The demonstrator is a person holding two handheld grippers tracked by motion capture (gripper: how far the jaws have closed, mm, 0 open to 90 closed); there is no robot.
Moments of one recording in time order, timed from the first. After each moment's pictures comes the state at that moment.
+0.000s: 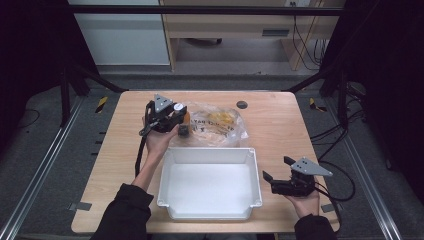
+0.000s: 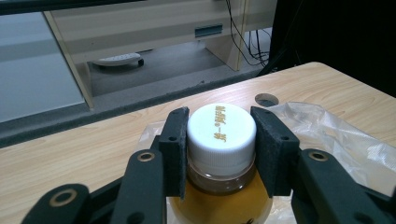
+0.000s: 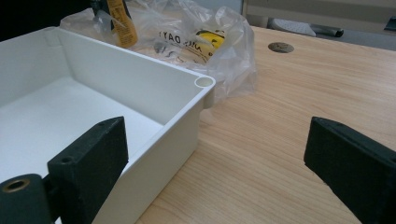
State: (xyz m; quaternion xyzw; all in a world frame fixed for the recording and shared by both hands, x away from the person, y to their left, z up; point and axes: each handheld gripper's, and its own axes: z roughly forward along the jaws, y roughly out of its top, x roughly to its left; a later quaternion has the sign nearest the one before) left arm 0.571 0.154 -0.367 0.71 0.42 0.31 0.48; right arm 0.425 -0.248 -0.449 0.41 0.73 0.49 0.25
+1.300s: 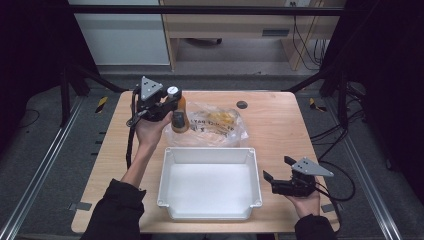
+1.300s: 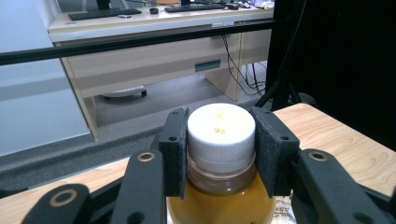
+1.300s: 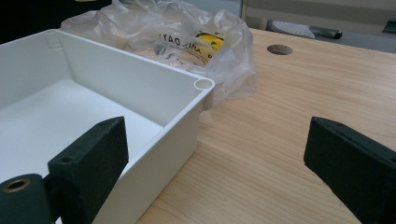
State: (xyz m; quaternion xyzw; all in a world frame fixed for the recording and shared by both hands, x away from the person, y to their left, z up) left arm 0.549 0.162 -0.299 0.68 0.40 0.34 0.52; right arm 0.424 -0.249 -0.447 0.41 0.72 0.49 0.25
